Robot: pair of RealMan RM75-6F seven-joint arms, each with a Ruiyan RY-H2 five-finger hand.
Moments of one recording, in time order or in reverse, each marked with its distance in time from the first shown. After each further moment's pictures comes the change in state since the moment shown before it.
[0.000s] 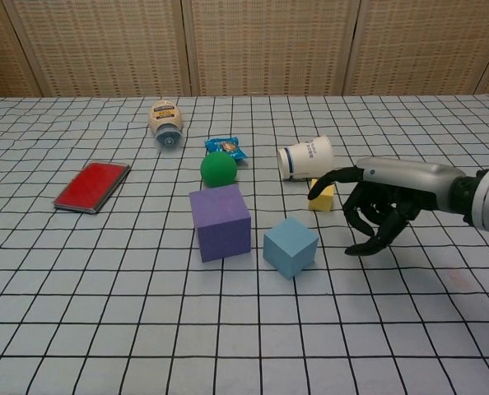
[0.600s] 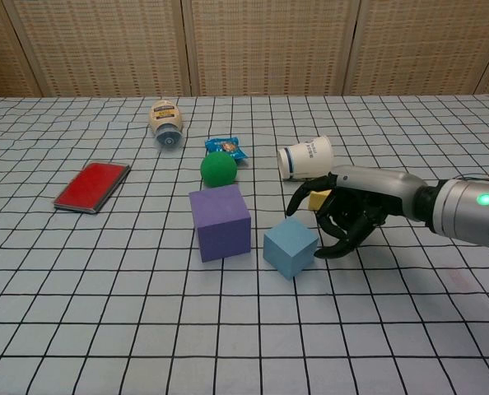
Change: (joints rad) left arm 0.002 -0.002 0.001 0.001 0.007 0.007 0.008; right arm 0.053 -0.104 -0.007 0.148 -0.096 -0.027 0.263
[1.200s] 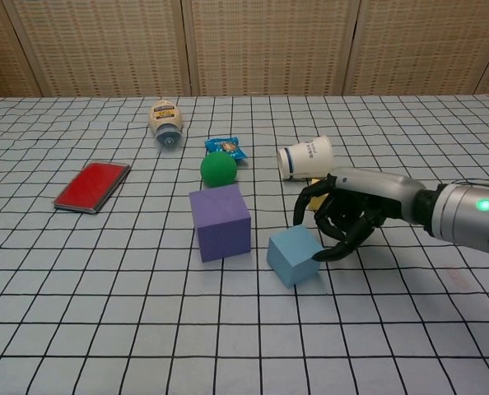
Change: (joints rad) left arm 0.000 0.001 0.001 0.001 0.001 -0.002 -0.005; right arm 0.004 -0.022 -0.031 0.042 -0.034 0.052 0.055
